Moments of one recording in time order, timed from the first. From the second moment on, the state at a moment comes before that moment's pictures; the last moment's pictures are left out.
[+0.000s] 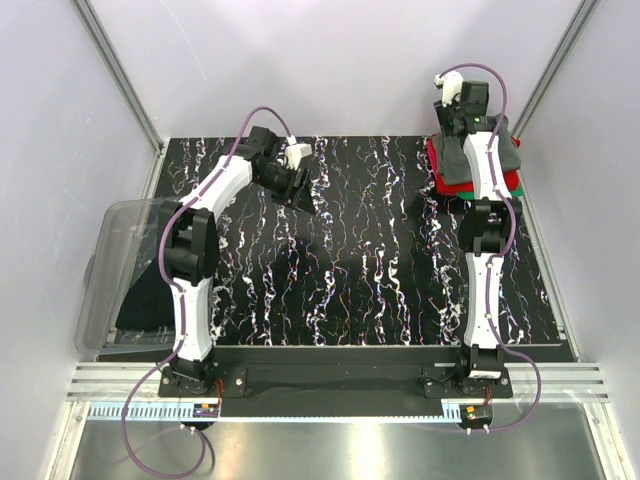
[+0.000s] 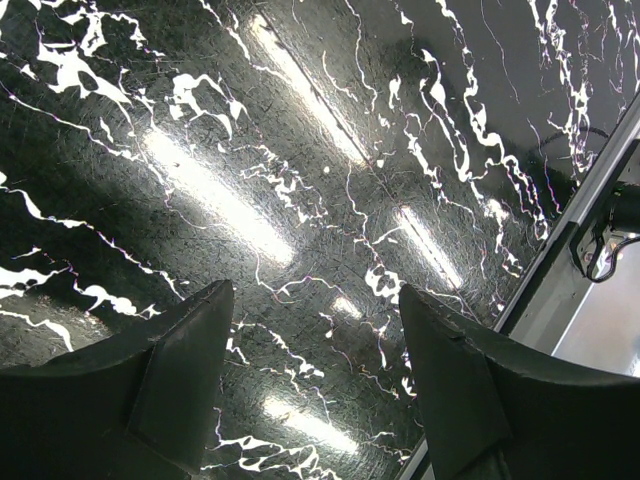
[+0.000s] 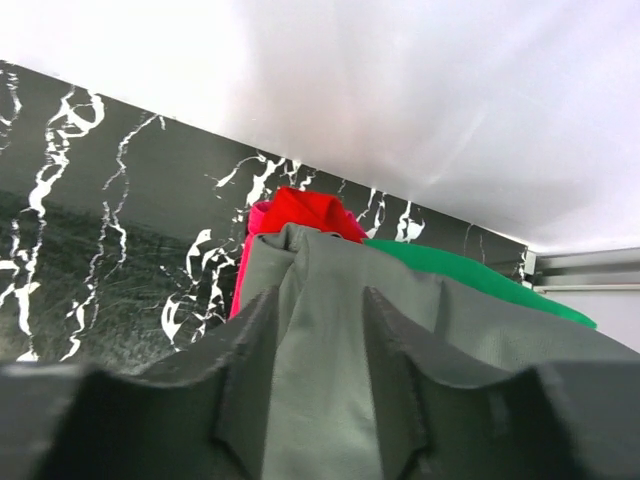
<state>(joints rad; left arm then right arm) -0.28 2.12 1.85 -0.87 0.75 0.13 -0.03 2.62 2.70 -0.59 -0.08 -0.42</state>
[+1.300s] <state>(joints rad) -0.30 2.12 1.85 -0.87 0.73 0.13 -0.03 2.70 2.70 -0.57 -0.06 -0.44</state>
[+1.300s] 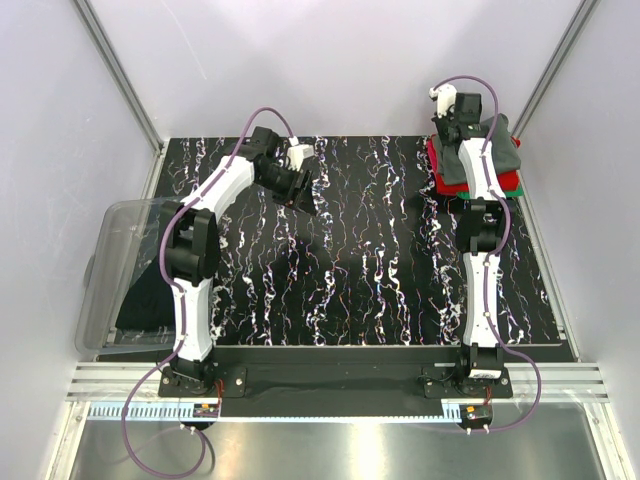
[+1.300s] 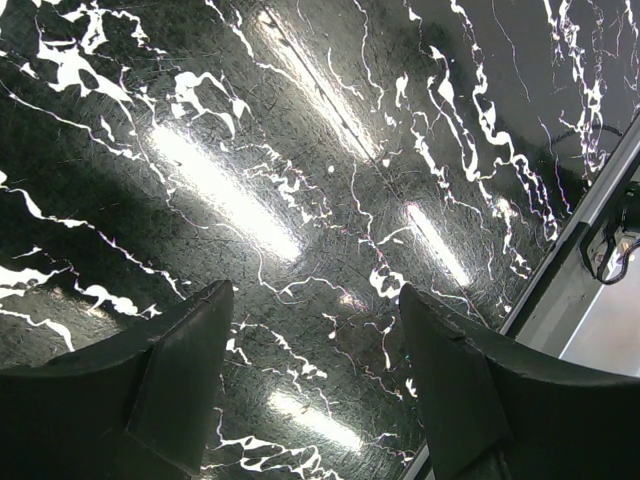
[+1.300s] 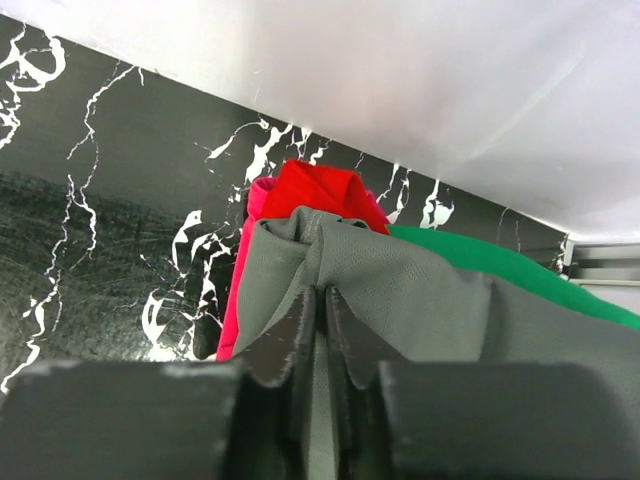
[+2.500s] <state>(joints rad) -0.31 2.13 1.85 -0.87 0.72 0.13 -0.02 2.68 2.76 -0.57 -0.08 -0.27</state>
